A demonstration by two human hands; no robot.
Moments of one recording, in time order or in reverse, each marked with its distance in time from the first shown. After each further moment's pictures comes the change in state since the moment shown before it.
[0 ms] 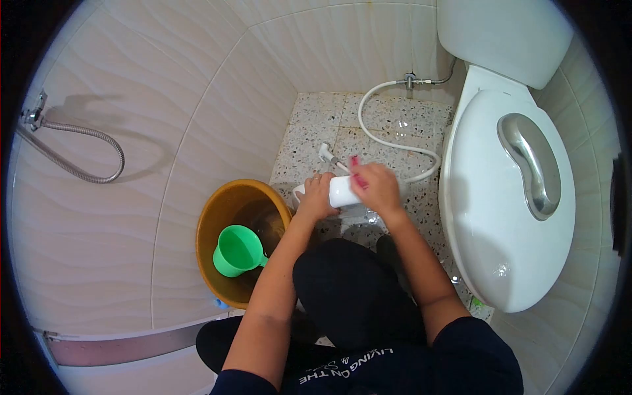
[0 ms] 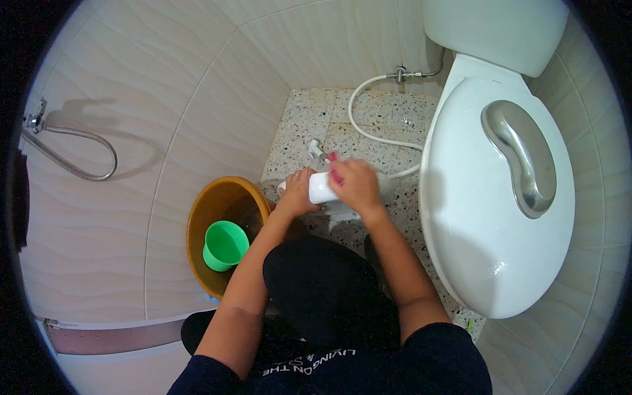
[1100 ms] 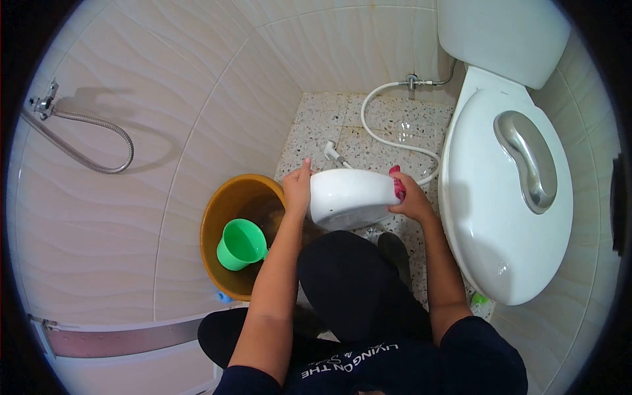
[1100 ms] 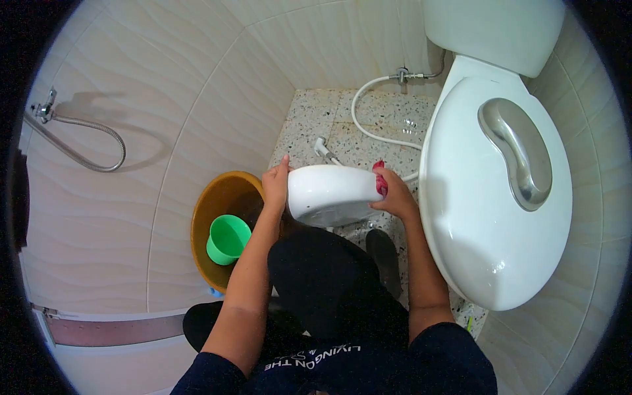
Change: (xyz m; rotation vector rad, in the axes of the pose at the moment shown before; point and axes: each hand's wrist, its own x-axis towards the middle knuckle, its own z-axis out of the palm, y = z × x) left_hand -0.009 -0.006 -0.030 -0.885 0.557 -0.299; right_hand -0.057 0.070 -0.044 0.328 -0.350 0.311
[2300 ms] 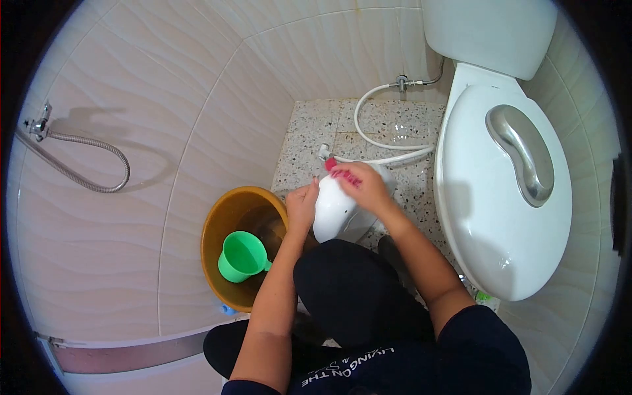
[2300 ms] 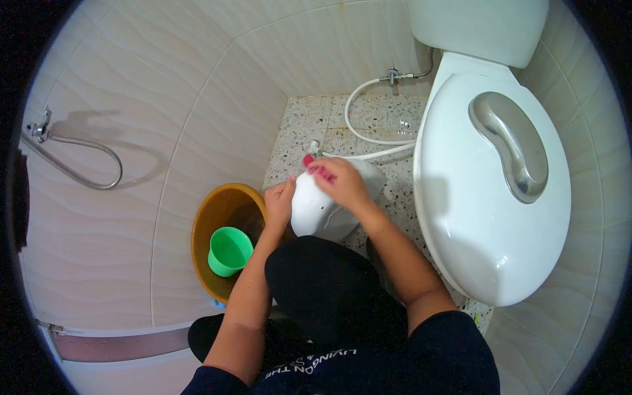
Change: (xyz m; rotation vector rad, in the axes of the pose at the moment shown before) left_hand -0.020 -0.014 0.000 0.009 -0.131 0.188; right_hand 0.059 -0.099 0.051 -0.039 0.264 -0.465
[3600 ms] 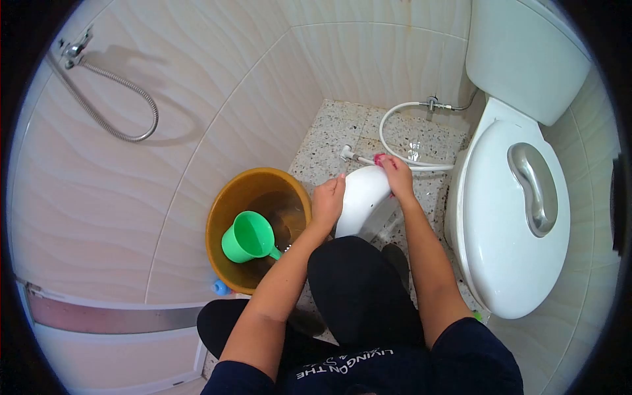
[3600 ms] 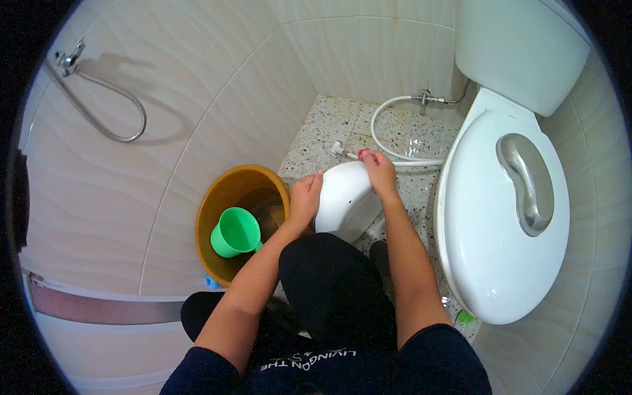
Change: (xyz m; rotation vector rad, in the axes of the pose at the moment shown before) left_hand -0.013 0.021 0.003 0.176 0.064 0.066; right_hand 0.014 0.034 0.009 0.374 0.069 0.613
